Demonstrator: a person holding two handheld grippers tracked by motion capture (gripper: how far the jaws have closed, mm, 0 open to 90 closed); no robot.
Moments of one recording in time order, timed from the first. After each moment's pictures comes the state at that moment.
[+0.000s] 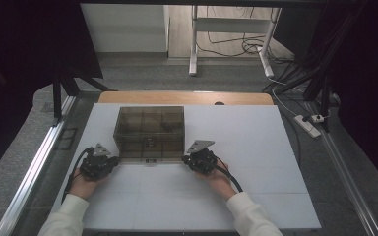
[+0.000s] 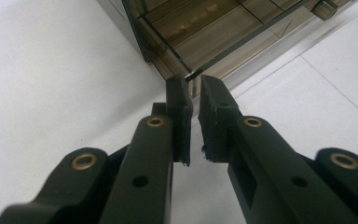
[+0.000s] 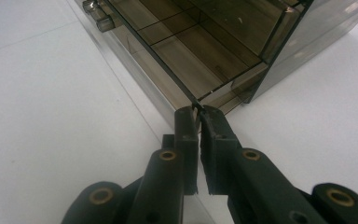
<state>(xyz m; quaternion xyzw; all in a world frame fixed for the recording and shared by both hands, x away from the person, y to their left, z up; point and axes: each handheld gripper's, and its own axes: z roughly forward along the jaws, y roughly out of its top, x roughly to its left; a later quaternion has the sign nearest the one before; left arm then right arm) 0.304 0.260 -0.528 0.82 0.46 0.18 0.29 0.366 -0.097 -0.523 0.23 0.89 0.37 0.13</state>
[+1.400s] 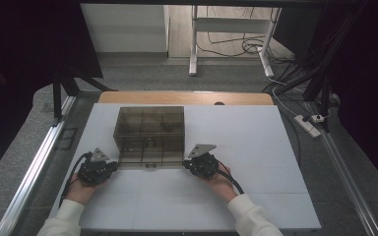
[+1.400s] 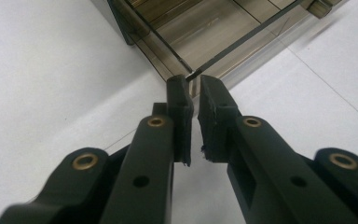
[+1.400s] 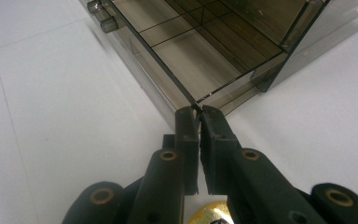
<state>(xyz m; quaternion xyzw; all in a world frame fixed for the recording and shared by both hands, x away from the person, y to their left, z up) 0.288 0.260 -0.527 0.83 0.45 0.17 0.29 0.352 -0.102 -0.520 0.22 0.89 0.37 0.13</state>
